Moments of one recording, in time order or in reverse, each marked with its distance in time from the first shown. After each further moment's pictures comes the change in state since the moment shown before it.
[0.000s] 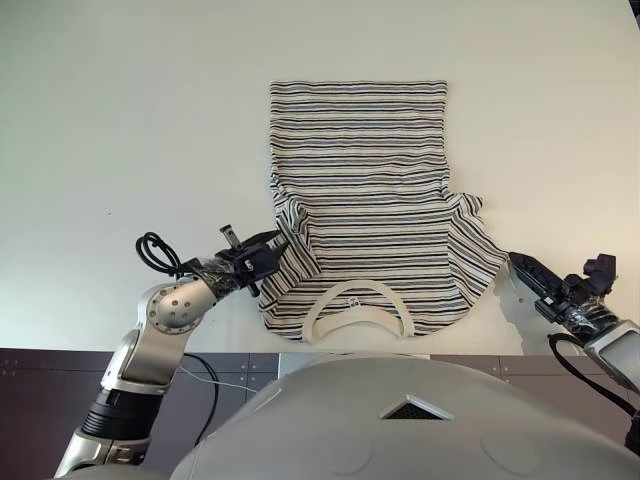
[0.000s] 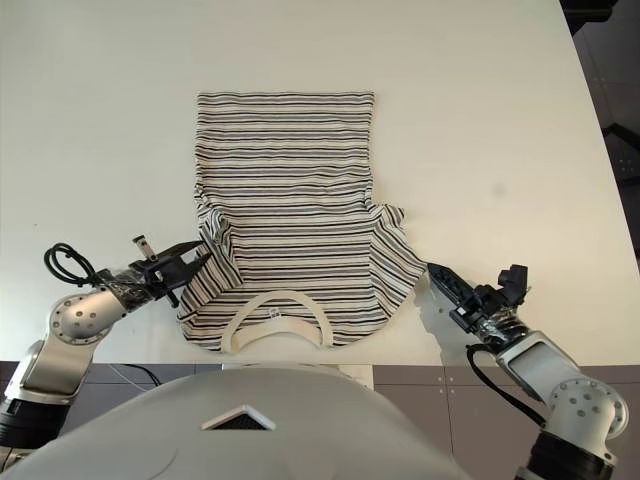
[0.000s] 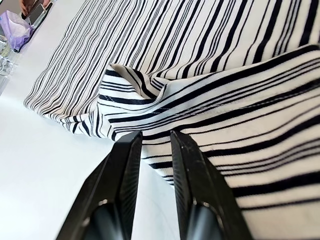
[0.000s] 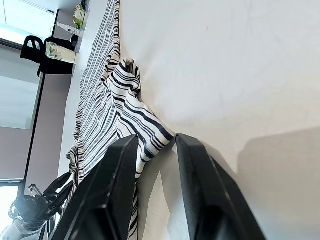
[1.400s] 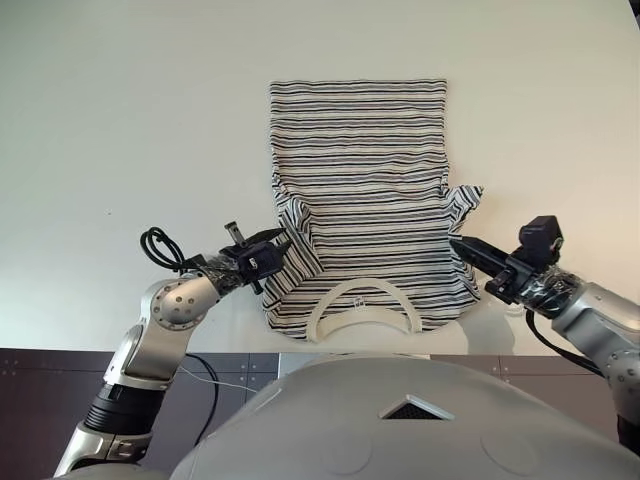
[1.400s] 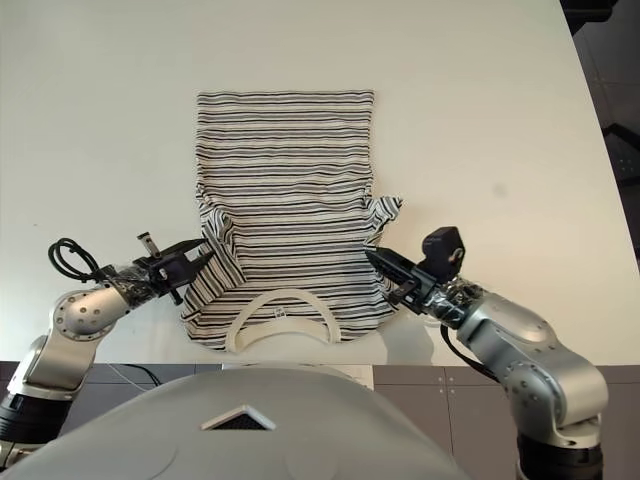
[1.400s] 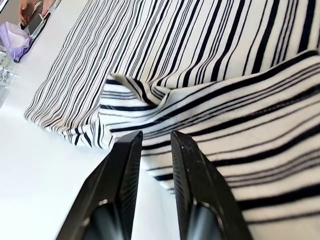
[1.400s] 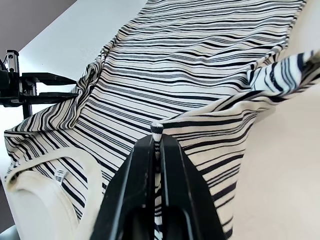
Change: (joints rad) left arm -0.043 0.000 -0.026 -0.002 0.017 0.000 -0.018; right arm -0.040 -0.163 0.457 -0.465 -0.541 -0.318 0.141
